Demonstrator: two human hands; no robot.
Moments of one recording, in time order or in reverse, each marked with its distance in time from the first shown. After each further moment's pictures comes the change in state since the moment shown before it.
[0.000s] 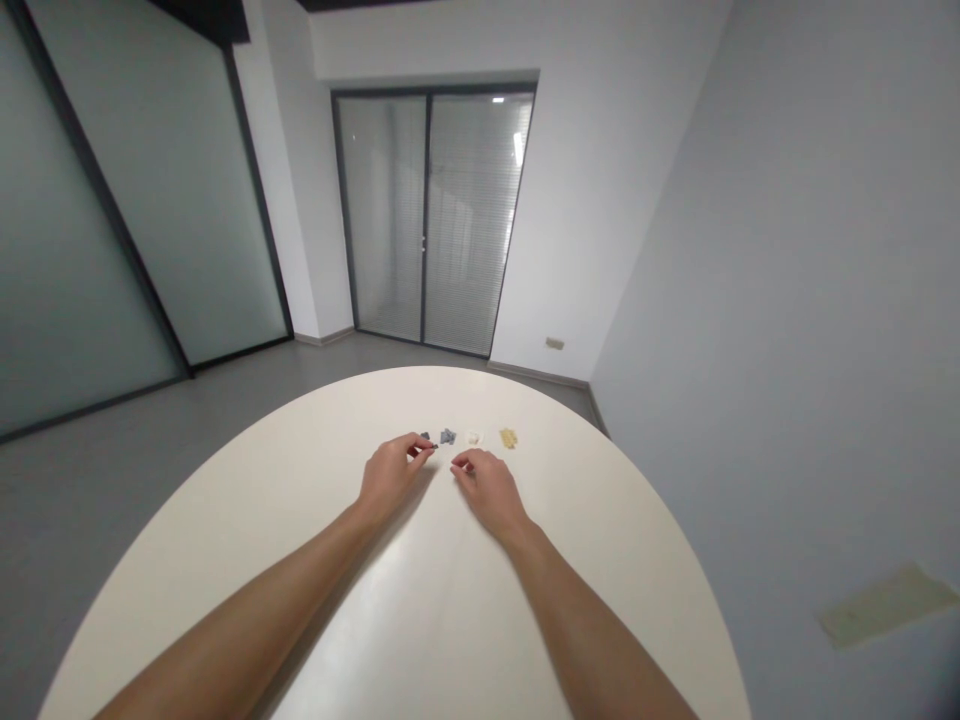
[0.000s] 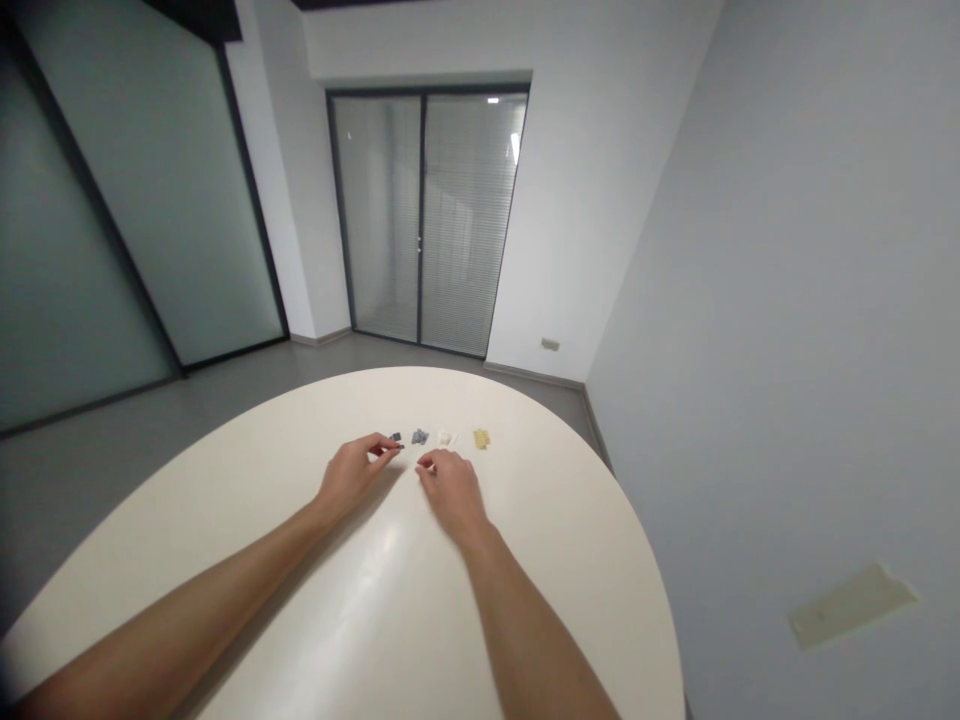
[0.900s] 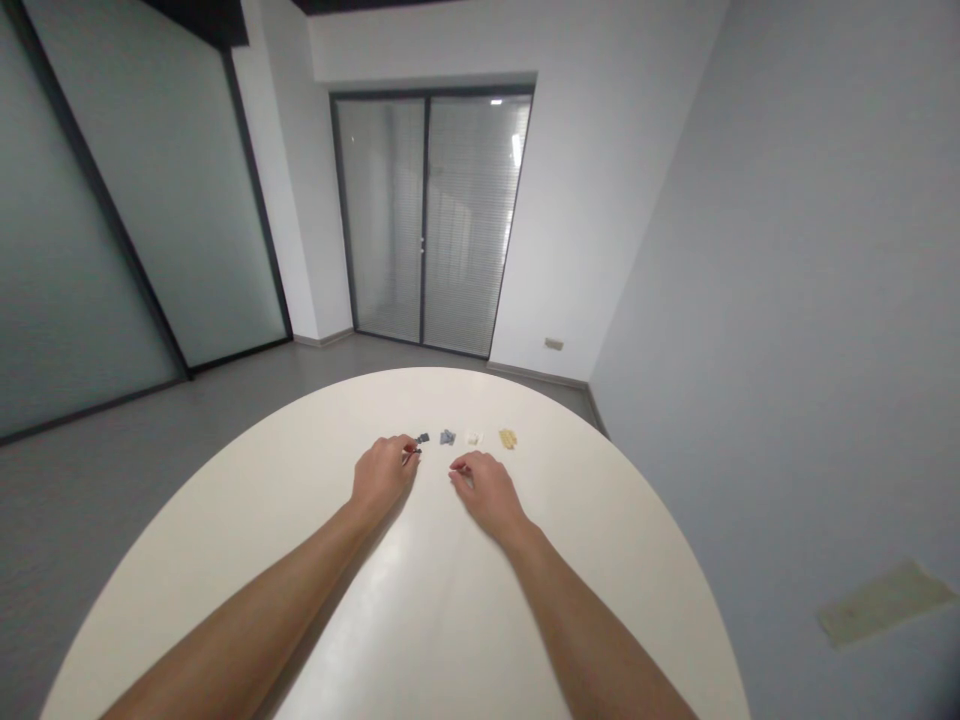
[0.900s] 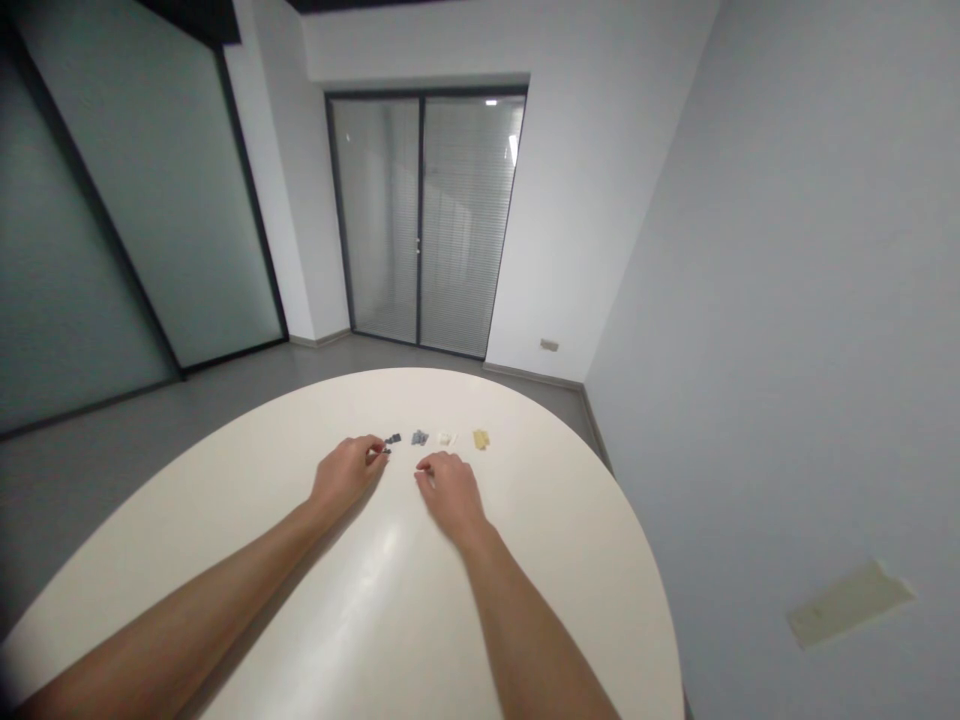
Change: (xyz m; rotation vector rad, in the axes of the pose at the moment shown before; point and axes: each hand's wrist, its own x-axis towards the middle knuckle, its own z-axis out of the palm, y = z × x) left_hand 0.001 -0.010 0.001 0.390 0.035 0.014; right_hand -0.002 -0.003 -0.003 -0.059 -0.049 0.005
